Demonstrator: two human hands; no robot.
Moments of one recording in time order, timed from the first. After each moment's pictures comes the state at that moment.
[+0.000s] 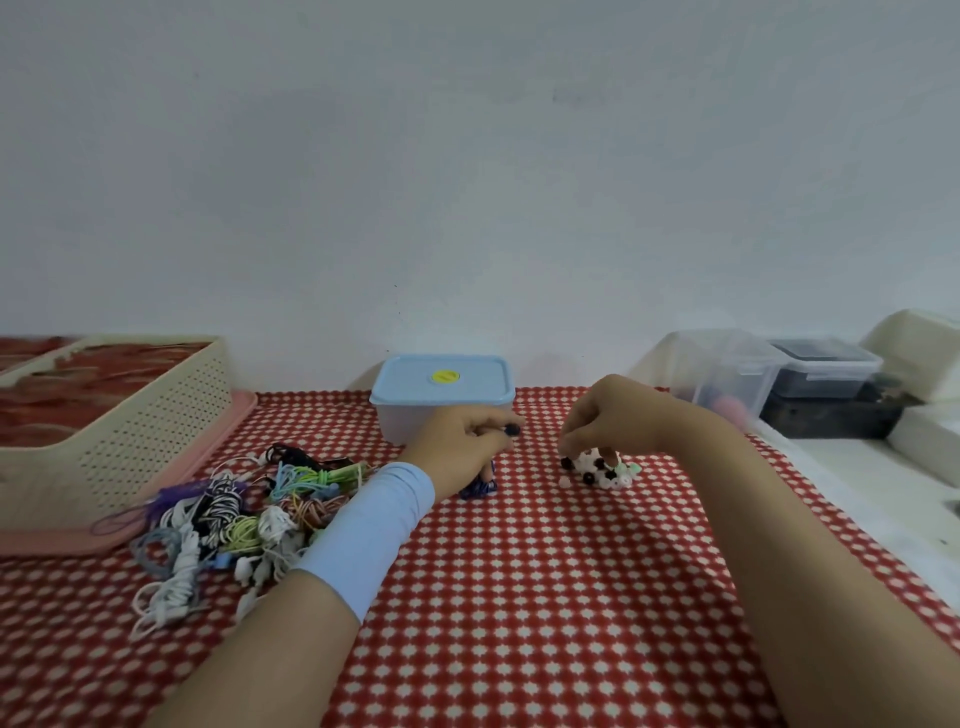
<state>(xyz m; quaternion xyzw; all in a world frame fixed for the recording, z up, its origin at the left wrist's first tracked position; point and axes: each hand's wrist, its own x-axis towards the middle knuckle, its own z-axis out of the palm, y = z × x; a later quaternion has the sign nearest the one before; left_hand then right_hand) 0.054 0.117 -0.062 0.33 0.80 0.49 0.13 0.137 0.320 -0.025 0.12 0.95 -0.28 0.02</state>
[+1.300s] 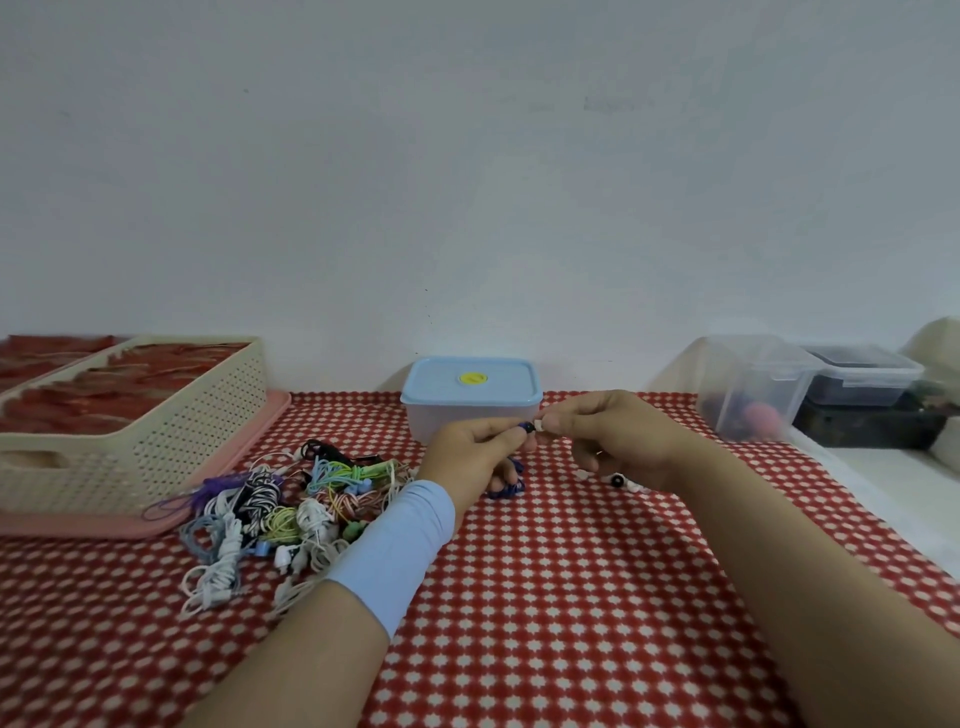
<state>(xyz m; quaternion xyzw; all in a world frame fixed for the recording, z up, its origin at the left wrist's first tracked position) 0.058 0.106 -0.083 0.25 0.69 0.67 0.16 0.134 0.283 -0.046 0.07 0.80 -0.60 -0.03</state>
